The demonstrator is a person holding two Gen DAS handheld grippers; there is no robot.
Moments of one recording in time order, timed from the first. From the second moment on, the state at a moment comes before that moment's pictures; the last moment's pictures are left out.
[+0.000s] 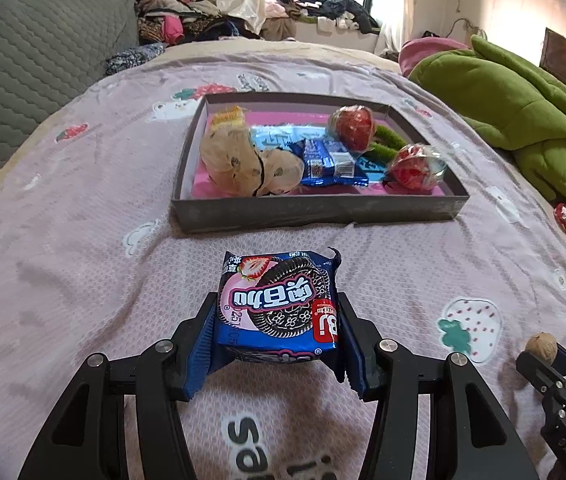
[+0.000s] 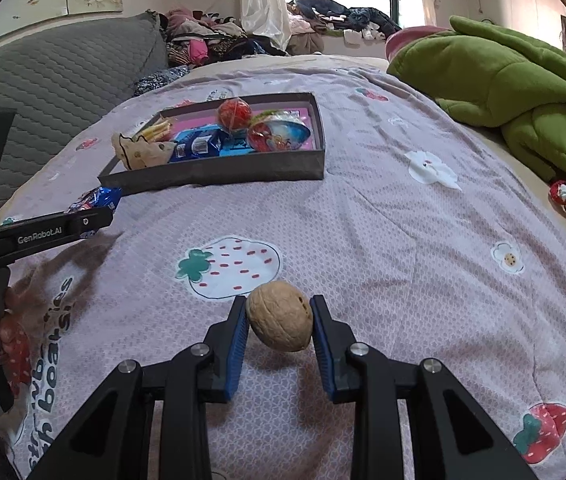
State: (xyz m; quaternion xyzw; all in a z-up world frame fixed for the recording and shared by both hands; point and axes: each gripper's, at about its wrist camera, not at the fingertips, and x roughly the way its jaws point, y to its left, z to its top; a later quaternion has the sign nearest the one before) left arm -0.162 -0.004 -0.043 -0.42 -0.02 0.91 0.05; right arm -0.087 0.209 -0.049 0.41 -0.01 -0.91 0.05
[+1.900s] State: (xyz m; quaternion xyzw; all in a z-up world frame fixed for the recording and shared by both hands) left arm -0.297 -0.025 0.040 -0.35 -0.02 0.94 0.02; right arm -0.271 0.131 0.061 0.29 0.03 -0.95 0.14
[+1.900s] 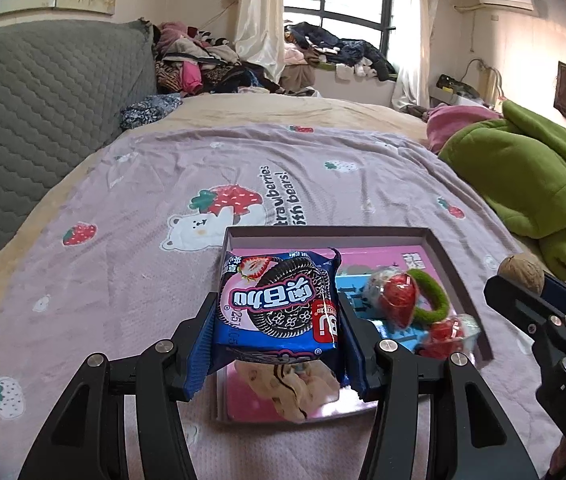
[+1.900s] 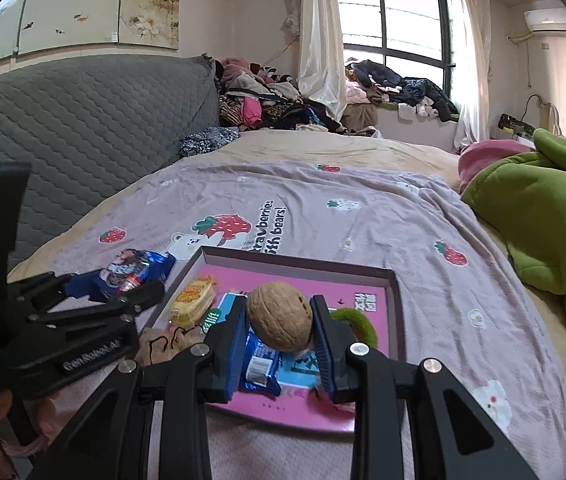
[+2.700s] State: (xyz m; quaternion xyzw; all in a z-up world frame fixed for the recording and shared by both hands) left arm -0.312 -0.013 -0.044 -0.38 0.00 0.93 0.05; right arm -0.296 0.119 -0.039 0.34 0.05 -0.93 0.13
